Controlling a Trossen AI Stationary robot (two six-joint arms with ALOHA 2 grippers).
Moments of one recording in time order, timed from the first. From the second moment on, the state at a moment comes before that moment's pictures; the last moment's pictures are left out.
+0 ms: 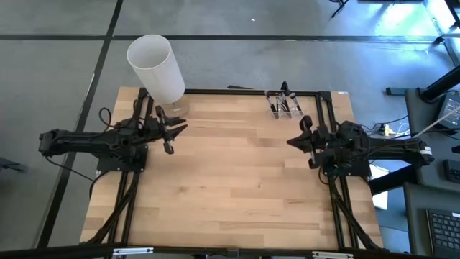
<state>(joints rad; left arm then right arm) 0.10 0.44 0.22 0.35 -0.24 0.09 -0.10 0.38 0.24 0.26 -0.18 0.07</state>
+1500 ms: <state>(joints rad) 0.06 0.44 0.19 0.25 -0.20 0.07 -0.14 0.43 0.06 0.48 -0.21 0.02</state>
